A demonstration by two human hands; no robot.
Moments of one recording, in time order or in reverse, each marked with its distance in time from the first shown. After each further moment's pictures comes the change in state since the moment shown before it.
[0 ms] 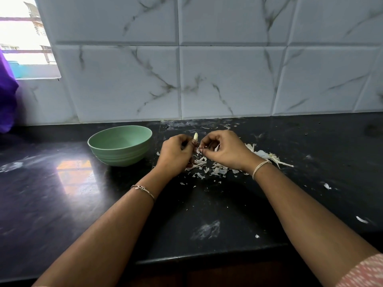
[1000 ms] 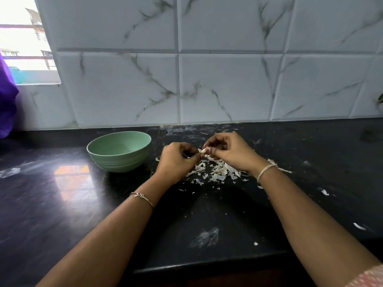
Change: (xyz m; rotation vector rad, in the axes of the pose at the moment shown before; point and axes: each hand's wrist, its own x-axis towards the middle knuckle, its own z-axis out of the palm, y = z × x) left_hand -0.005 0.007 0.000 0.125 -0.005 0.068; right_hand -0.002 0.001 -0.016 0.218 -0.009 0.144
